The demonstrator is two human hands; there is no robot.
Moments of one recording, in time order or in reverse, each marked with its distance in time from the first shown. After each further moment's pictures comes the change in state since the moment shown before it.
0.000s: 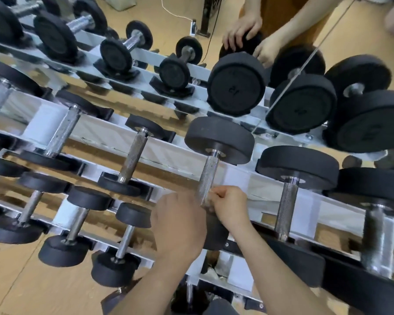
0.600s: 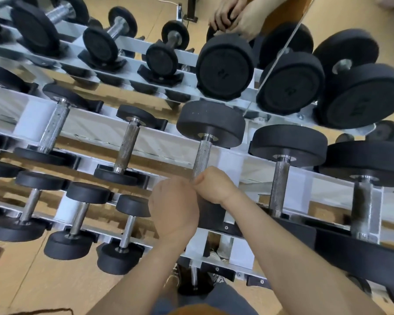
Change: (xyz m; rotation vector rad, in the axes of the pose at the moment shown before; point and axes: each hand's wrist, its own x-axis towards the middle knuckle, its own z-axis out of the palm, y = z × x) left_hand -0.003 0.001 -0.003 -0.201 0.052 -0.027; right_hand -0.008 -0.045 -0.017 -0.314 -0.421 0.014
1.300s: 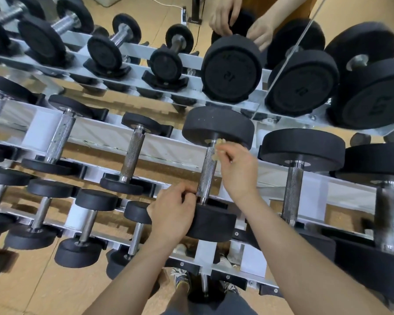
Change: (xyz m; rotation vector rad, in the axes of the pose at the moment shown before) left_hand 0.035 0.006 -0.027 -0.008 -0.340 -0.146; right_hand 0.036 0.026 -0.006 0.250 0.824 -0.277
